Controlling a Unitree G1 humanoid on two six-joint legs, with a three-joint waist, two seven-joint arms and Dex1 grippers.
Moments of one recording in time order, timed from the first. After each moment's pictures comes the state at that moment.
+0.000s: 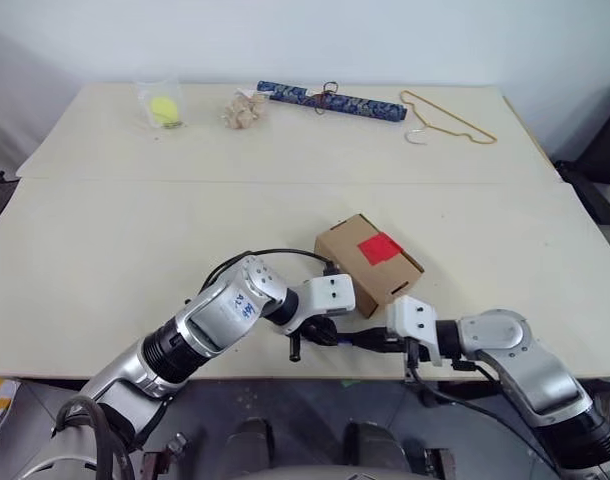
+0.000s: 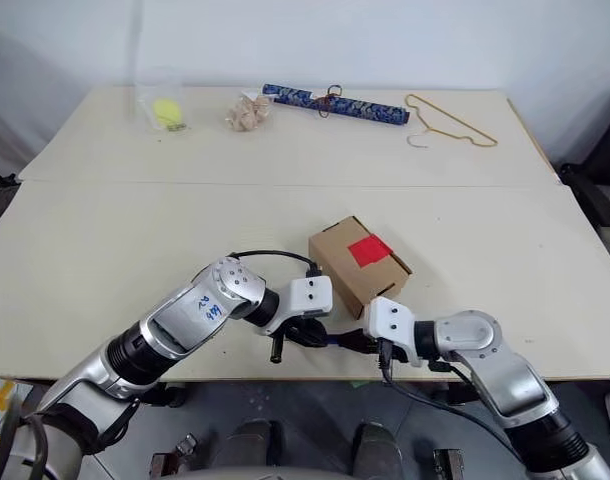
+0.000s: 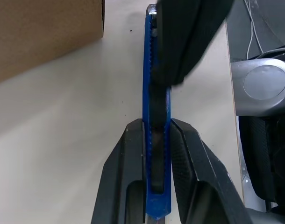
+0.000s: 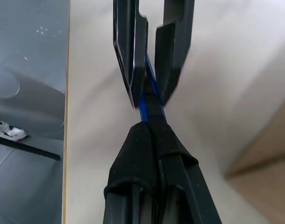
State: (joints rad) left arm -0.76 0.47 -0.65 -0.28 -0.07 1.05 -1.01; right arm -0.18 -0.71 0.24 -0.30 0.23 0.31 1.07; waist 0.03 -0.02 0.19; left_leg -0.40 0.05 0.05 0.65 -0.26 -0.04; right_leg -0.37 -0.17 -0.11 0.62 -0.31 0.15
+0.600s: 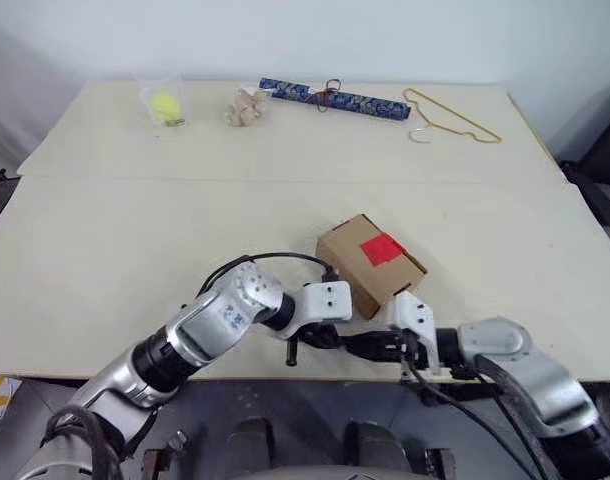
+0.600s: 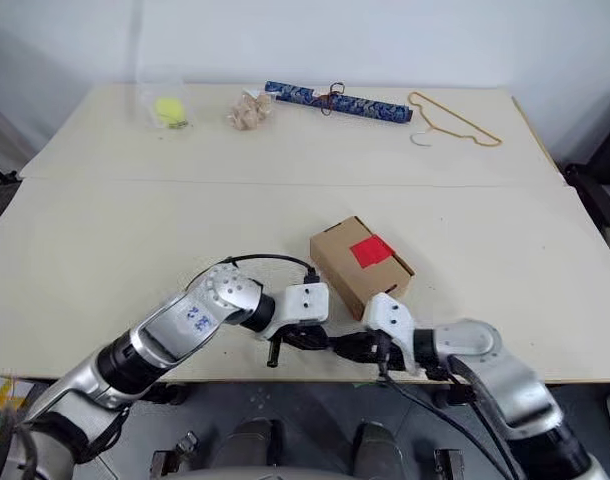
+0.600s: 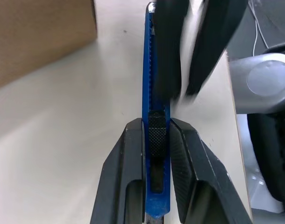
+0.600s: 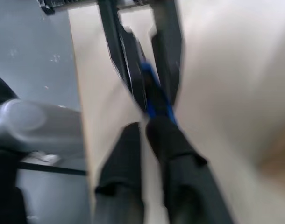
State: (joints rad) left arm -0.65 0.58 -0.63 -0.34 -0.07 0.80 -0.99; right arm -0.08 -0.75 0.06 -0.47 0.49 0.67 1.03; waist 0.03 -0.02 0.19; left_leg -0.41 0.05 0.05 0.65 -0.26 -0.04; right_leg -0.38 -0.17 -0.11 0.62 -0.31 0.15
